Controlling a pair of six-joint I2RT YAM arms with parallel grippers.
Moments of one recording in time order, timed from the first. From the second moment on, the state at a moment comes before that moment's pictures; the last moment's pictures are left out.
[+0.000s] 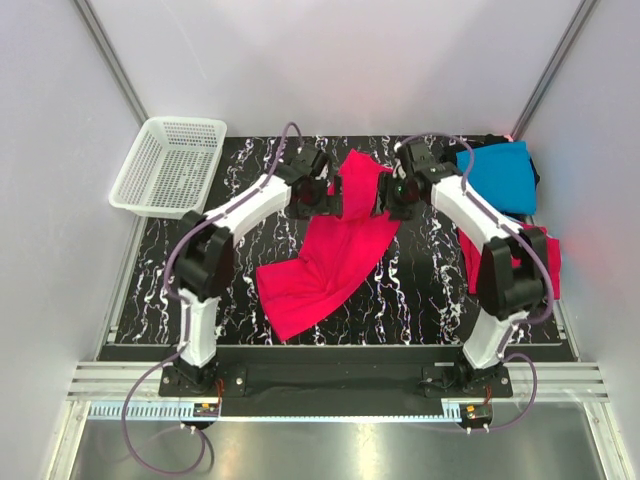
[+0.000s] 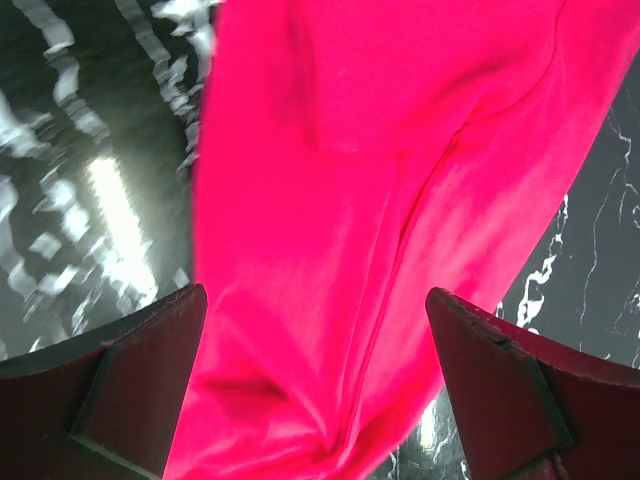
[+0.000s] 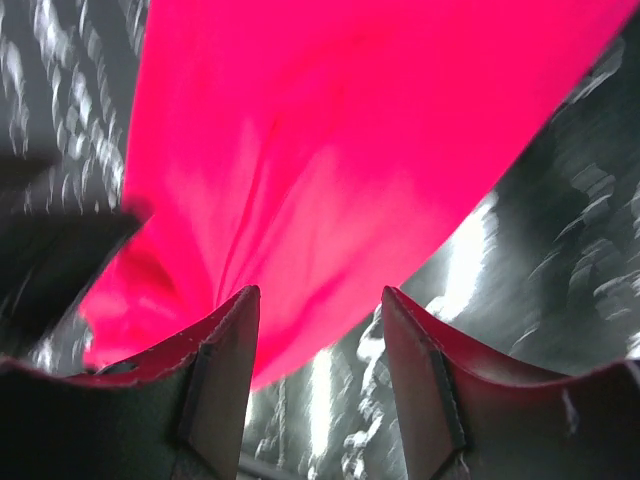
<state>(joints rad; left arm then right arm) -0.57 2.00 1.70 -0.71 0.02 -0.53 0.32 1.82 1.52 -0.70 -0.18 0.41</state>
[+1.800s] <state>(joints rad) -0.50 2.41 2.05 -0.74 0.44 -0.48 0.76 1.78 1.00 -0.34 -0.33 0.70</state>
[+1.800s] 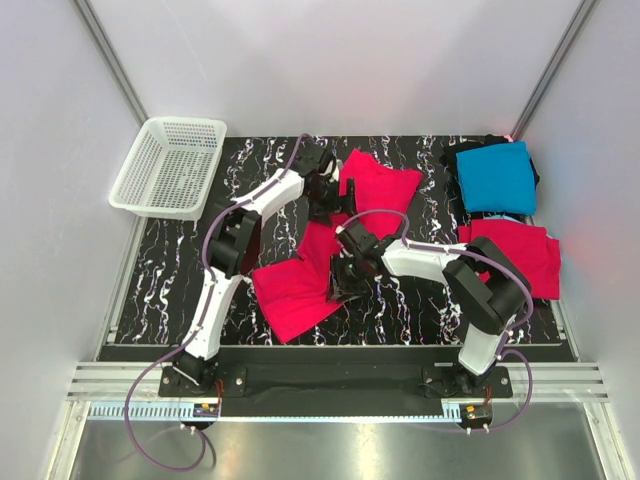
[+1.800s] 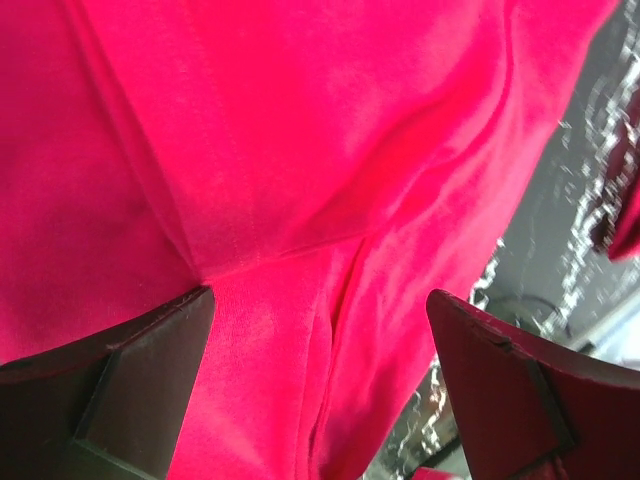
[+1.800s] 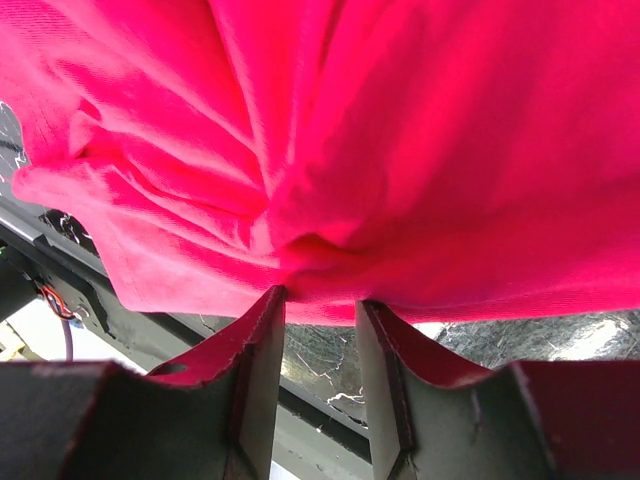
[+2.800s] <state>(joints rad) -0.41 2.40 2.07 -0.81 0.19 -0.58 0.67 1.77 1.08 -0.63 -0.03 0.72</state>
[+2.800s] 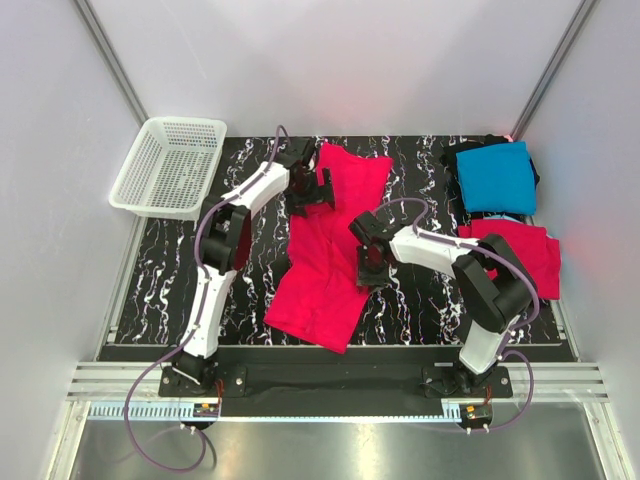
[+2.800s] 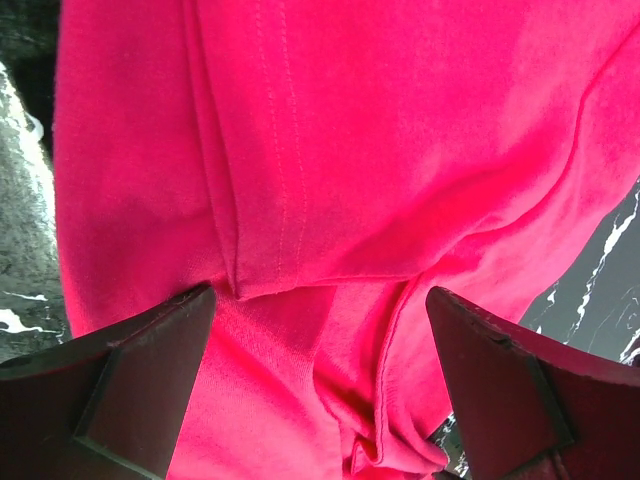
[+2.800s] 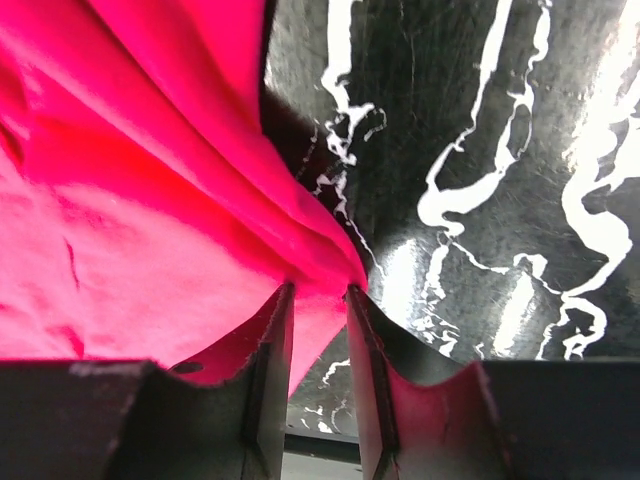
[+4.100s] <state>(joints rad) -0.44 2.43 2.42 -0.82 0.18 -0.41 0.88 1.77 1.11 -0.54 -0.14 0.69</state>
